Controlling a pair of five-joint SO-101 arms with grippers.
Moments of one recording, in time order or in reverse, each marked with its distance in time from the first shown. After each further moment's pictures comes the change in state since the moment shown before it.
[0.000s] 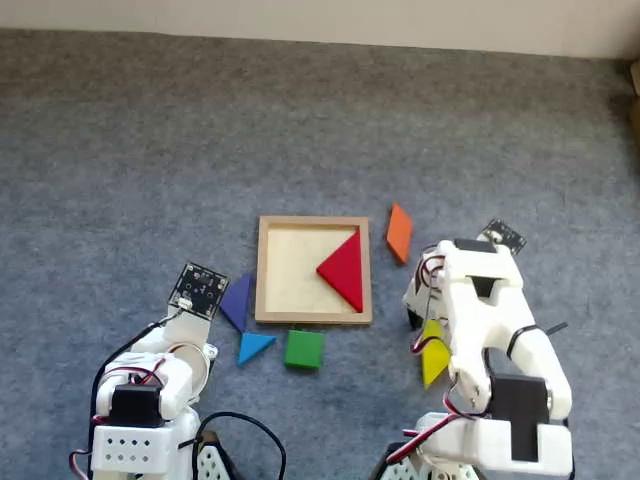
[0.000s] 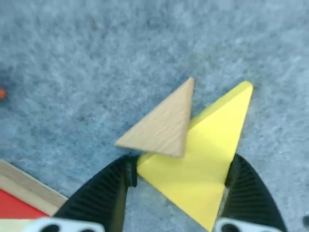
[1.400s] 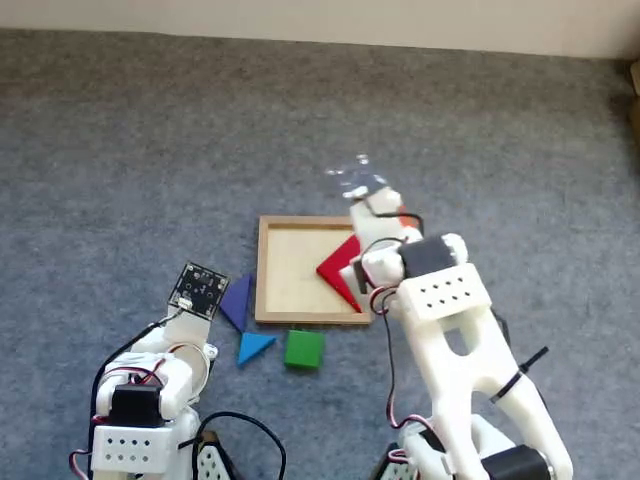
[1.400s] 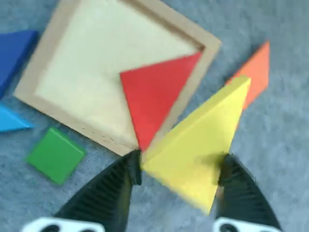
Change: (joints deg) left arm 0.0 0.0 0.0 0.0 0.0; right arm -23.6 -19.8 -8.2 5.0 54.6
